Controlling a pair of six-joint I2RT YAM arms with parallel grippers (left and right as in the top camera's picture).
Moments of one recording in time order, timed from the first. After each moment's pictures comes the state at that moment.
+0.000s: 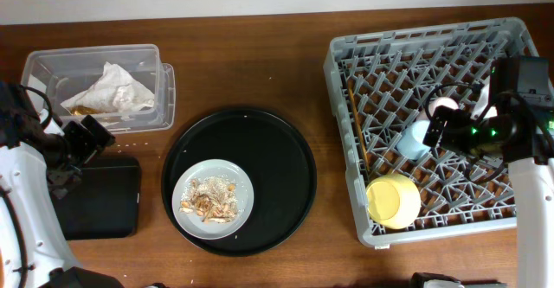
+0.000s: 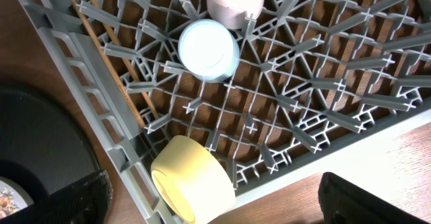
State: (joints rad) left arm 0.49 1.53 1.47 -1.29 0.17 -0.34; right arm -0.16 1.32 1.51 -1.41 0.00 0.27
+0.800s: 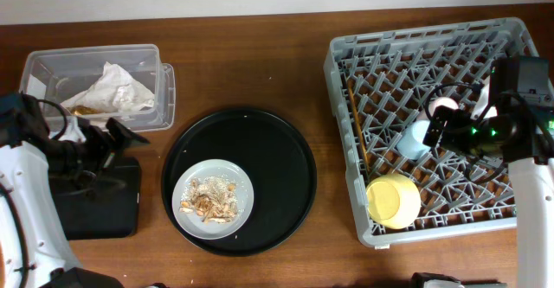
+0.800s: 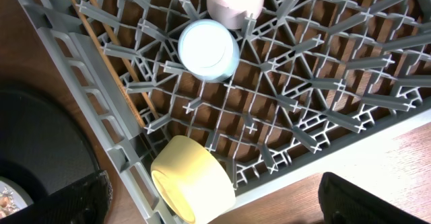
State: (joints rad) left arm 0.47 1.53 1.47 -1.51 0.55 -0.33; right arm -0.16 1.32 1.51 -1.41 0.00 0.27
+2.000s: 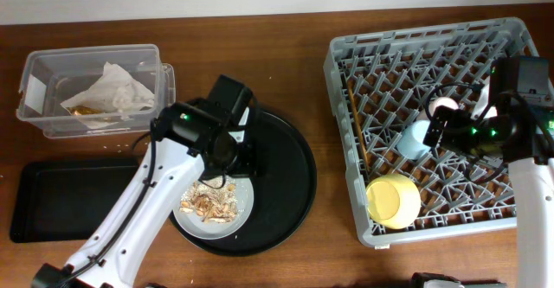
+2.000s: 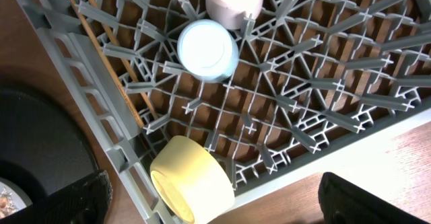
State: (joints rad) left arm -0.48 1.53 1.41 -1.27 0.17 -0.45; right arm -0.16 1.32 1.51 -1.41 0.00 0.27
